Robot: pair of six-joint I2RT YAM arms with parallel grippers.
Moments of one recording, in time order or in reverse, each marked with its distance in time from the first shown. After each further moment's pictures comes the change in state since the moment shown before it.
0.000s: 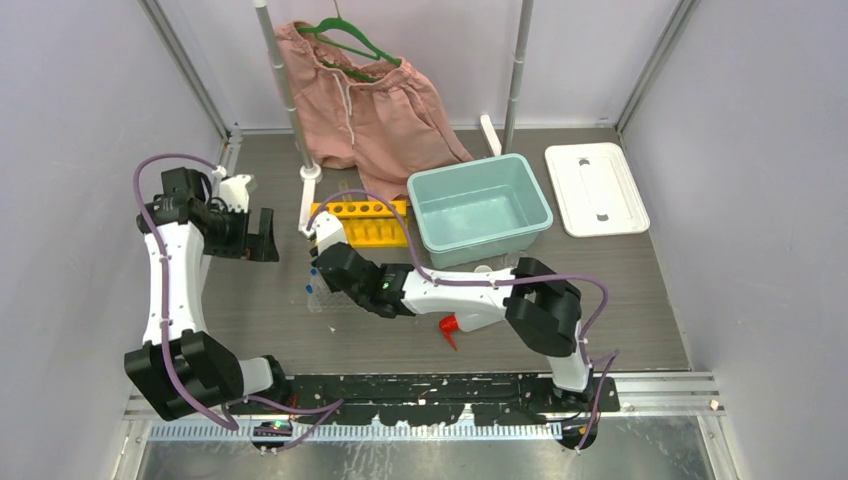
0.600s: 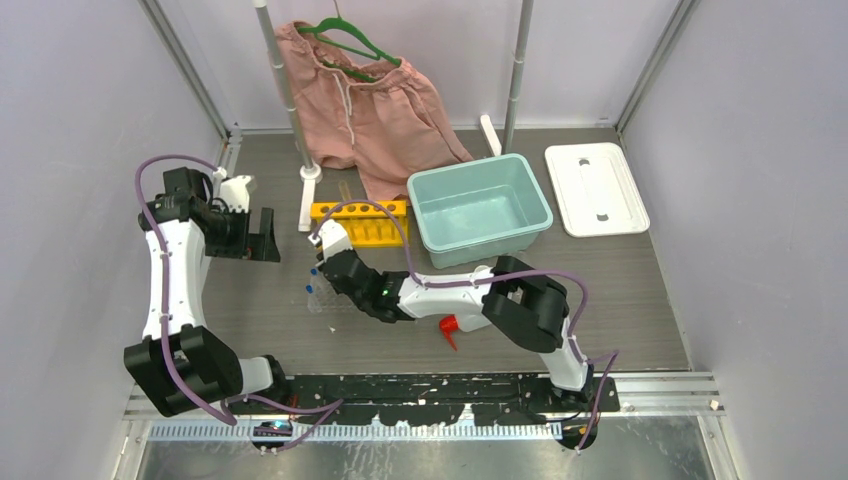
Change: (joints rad) left arm 0.000 0.025 -0.003 -0.001 0.003 -0.020; right arm -0.009 0.086 -0.087 0.212 0.052 -0.059
